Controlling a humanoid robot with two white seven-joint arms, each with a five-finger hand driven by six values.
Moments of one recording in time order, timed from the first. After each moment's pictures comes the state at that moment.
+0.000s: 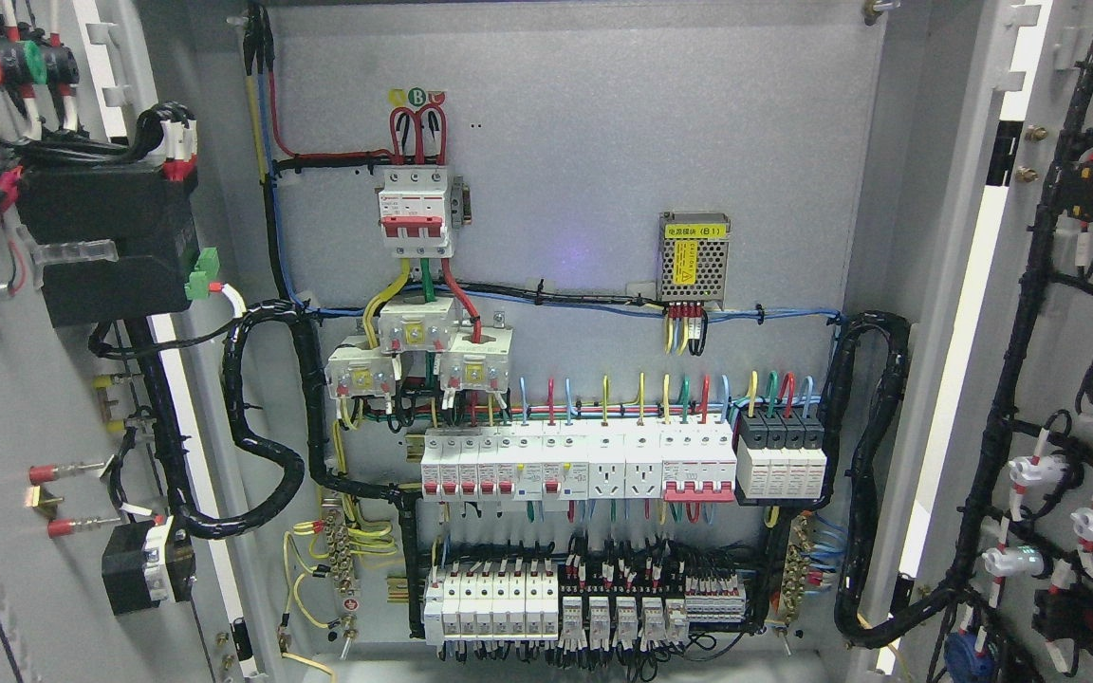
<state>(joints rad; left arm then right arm) 0.52 0.10 -0.20 -1.93 0.06 -0.60 -0.26 0.38 -0.51 0.03 -2.02 -0.53 -0.79 0.33</state>
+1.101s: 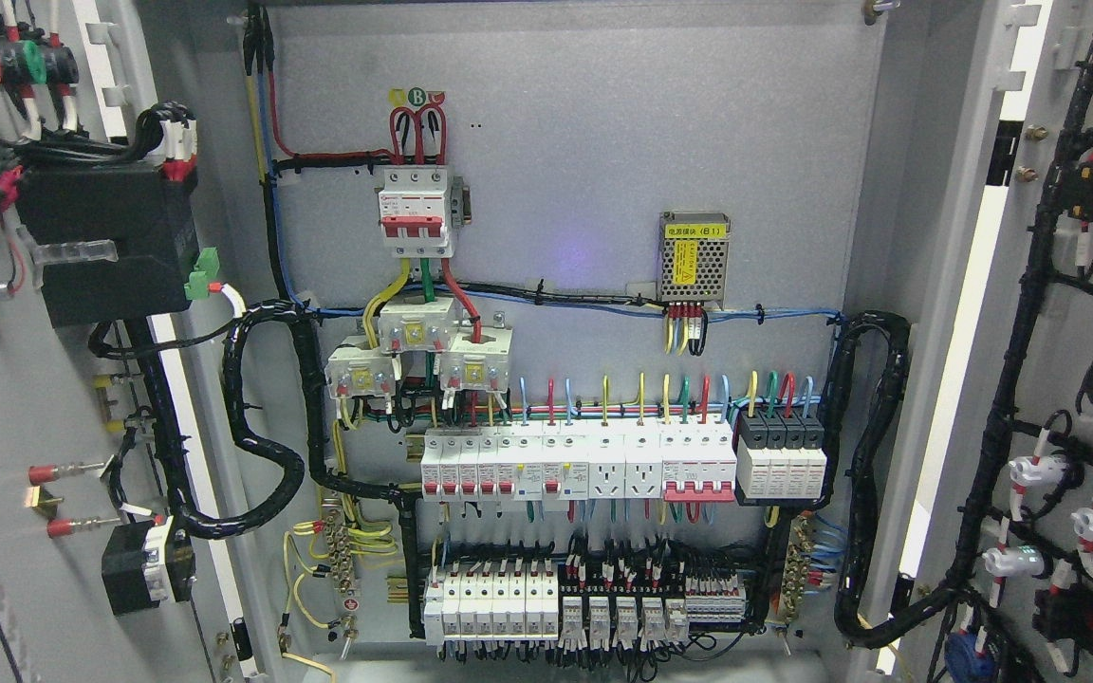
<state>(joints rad) 0.47 0.08 -0.14 -1.97 0.06 -0.77 -0.15 0.37 -0.60 0.00 -2.03 -0.66 -0.79 0.33</state>
